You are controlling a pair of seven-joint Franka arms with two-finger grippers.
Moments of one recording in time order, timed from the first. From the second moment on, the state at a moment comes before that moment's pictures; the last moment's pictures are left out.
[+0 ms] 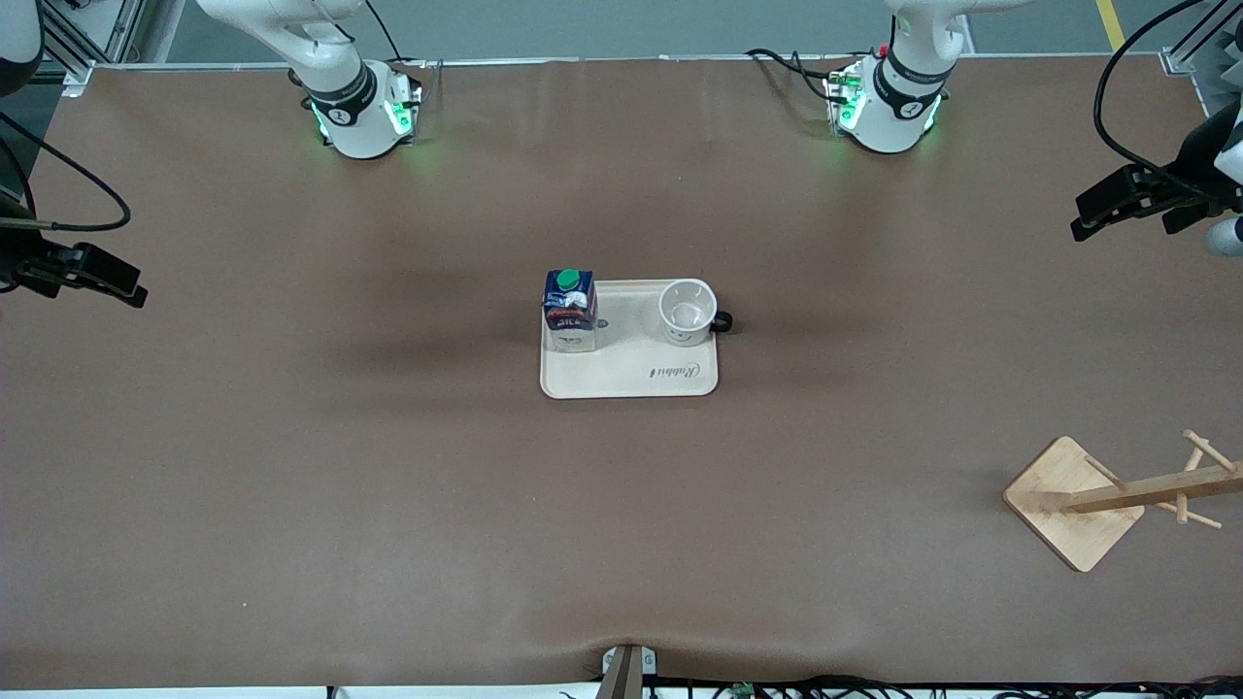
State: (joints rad) left arm 0.08 0.00 -0.13 -1.48 0.01 1.44 -0.11; right arm 0.03 0.06 -0.08 -1.51 -0.03 1.58 0.05
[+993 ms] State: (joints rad) left arm 0.09 0.00 -0.13 -1.48 0.01 1.46 -0.11; right arm -0.04 0.03 -0.07 -1.45 -0.03 1.44 -0.13
